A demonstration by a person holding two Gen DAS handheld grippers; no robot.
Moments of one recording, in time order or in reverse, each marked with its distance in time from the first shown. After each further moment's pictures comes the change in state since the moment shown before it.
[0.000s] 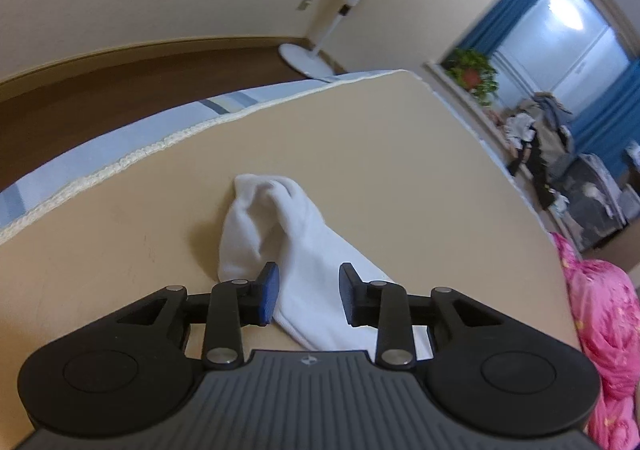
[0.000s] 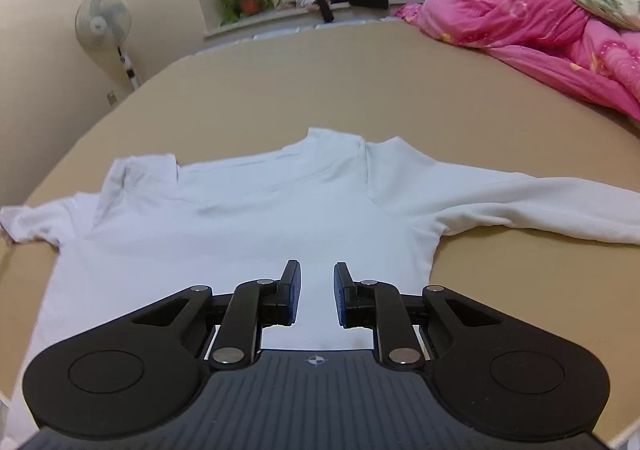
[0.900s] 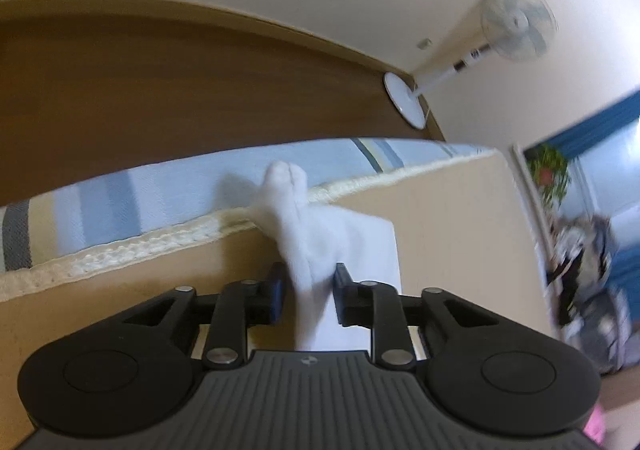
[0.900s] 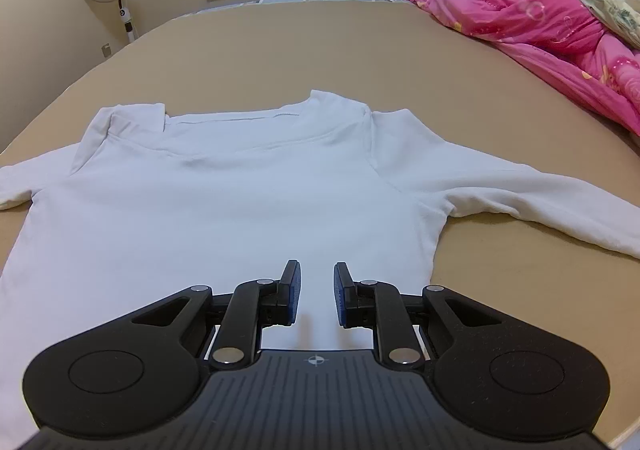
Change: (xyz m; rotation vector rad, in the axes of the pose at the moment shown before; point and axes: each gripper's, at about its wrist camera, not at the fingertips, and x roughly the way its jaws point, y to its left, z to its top) left arm 0.038 0.135 0.034 -0.432 -0.025 0.086; right arm 0.024 0.016 -0.012 -0.087 0.061 -0.052
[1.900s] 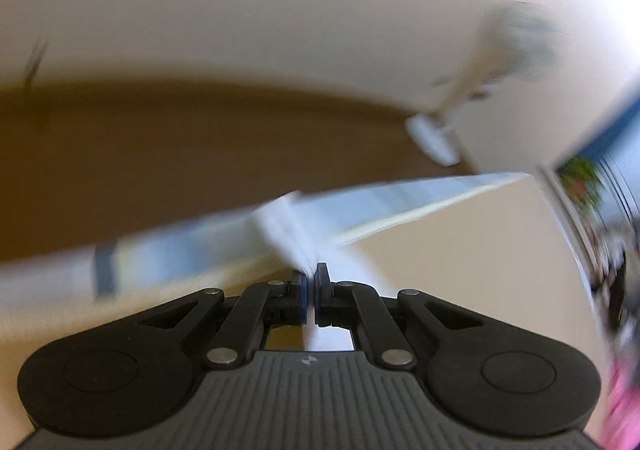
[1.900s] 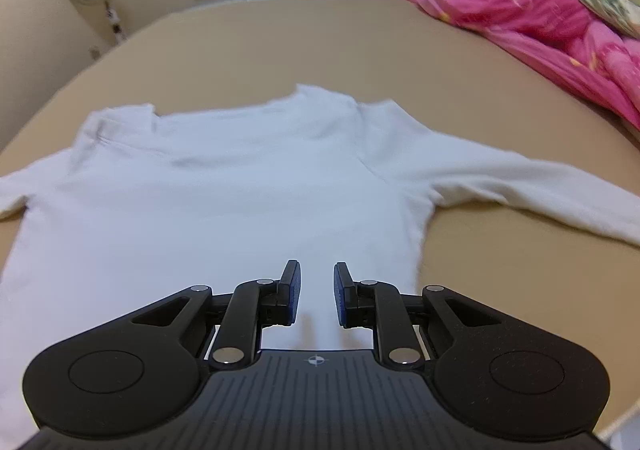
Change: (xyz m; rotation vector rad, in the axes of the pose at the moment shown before) left arm -0.049 -0.041 -0.033 0.234 -0.233 0.150; right arm -0.001 -0.012 -0.002 0.068 0.040 -0.035
